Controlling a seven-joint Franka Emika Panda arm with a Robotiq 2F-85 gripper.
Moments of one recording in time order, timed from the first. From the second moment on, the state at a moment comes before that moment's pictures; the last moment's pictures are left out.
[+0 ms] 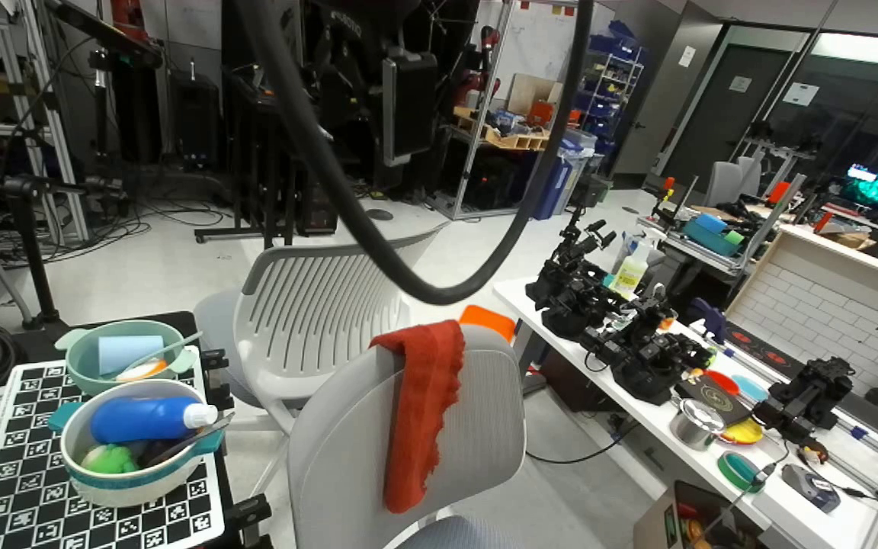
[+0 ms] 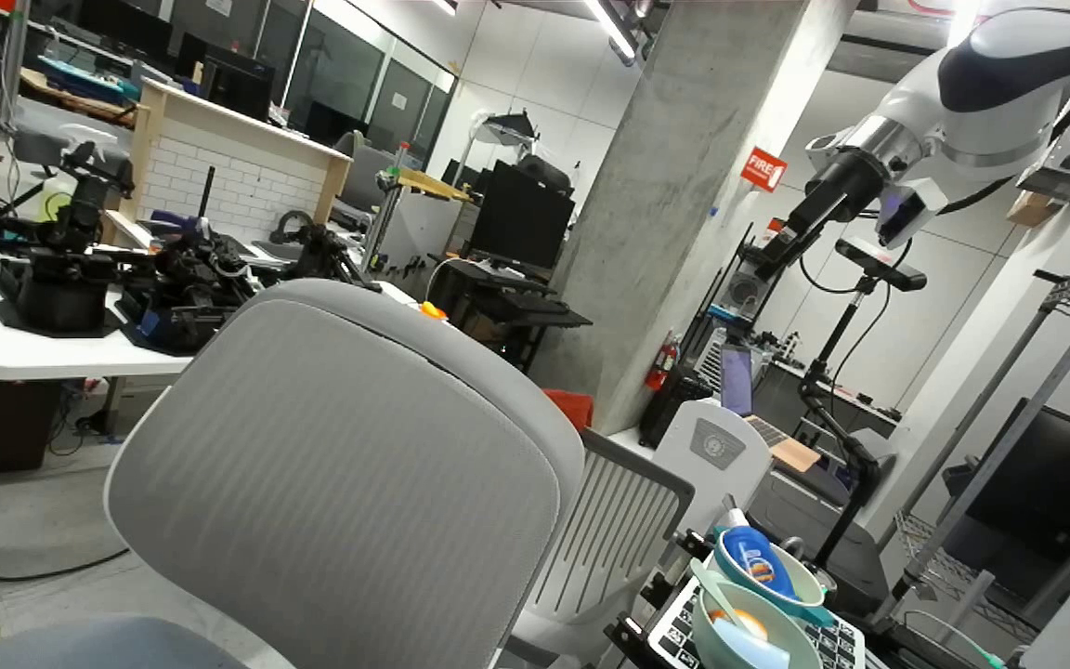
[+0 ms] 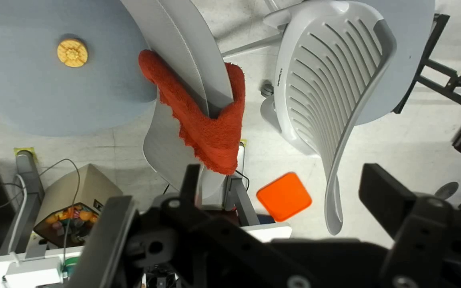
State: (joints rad) arm 0.07 -0.51 -0.34 -2.34 0.16 2.02 -0.44
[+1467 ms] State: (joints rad) arm 0.09 0.02 -0.15 -2.16 0.29 2.32 -0.40
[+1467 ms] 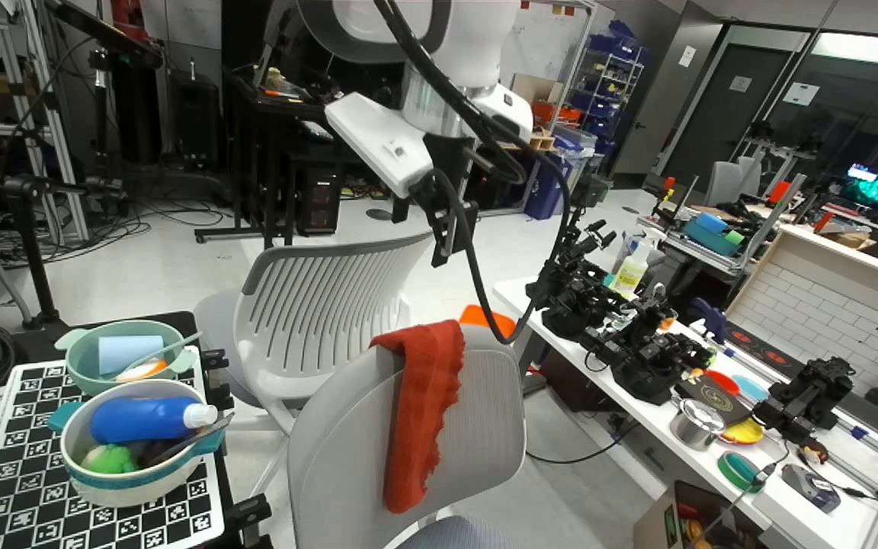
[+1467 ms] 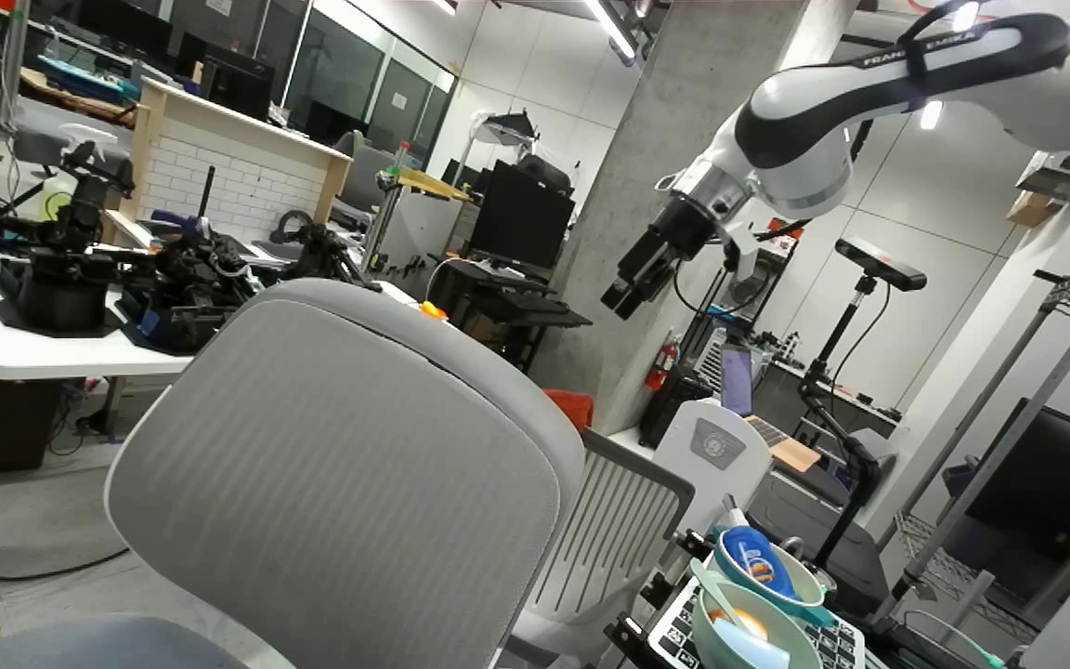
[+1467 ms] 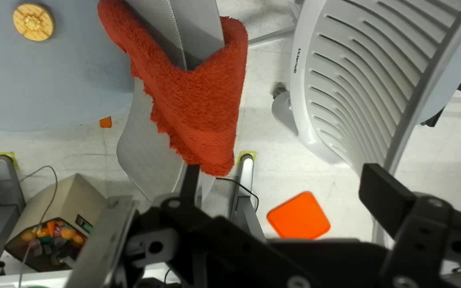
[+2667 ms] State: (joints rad) arm 0.04 0.34 -0.05 -2.02 0.06 2.24 -0.14
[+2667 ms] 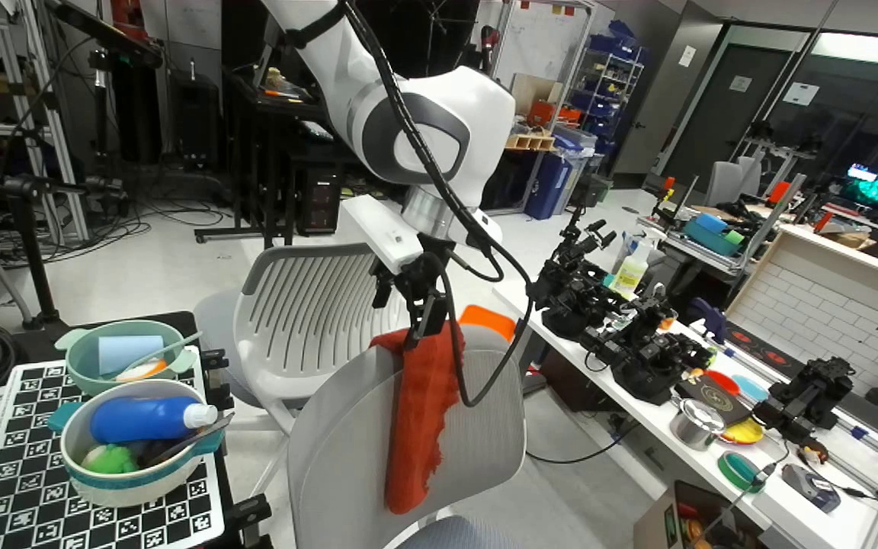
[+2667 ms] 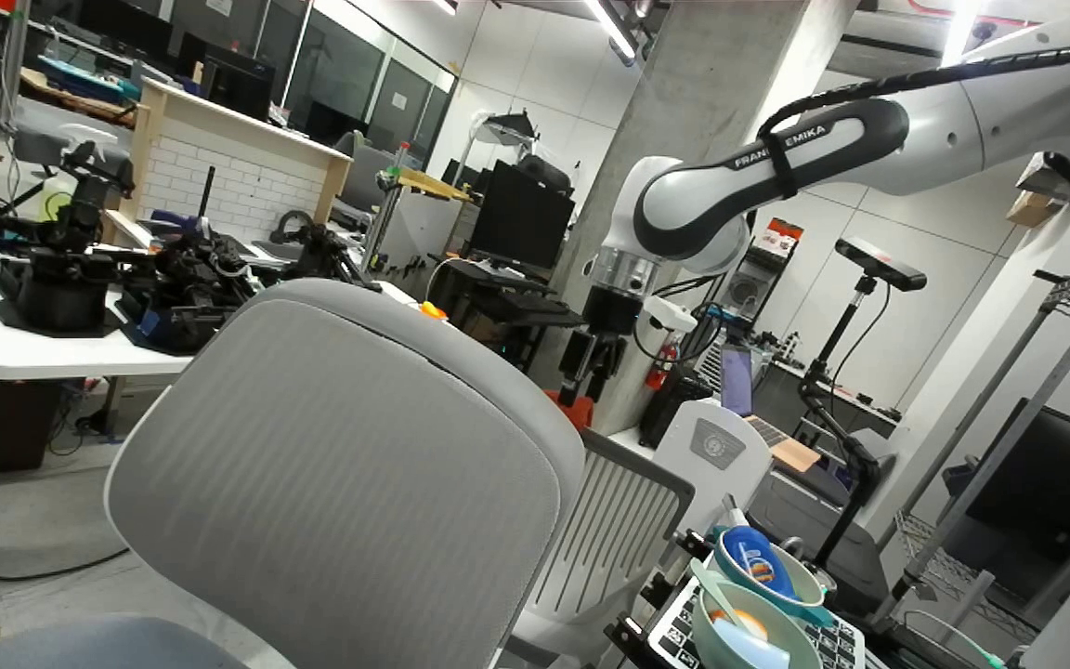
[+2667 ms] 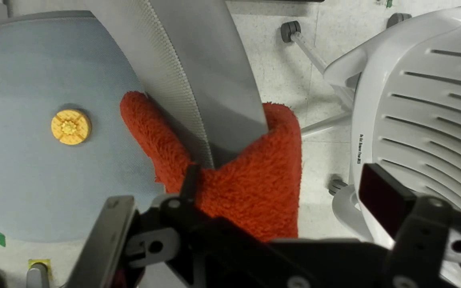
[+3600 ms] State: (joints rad) arm 0.03 0.35 -0.05 -2.02 0.03 2.23 -0.12
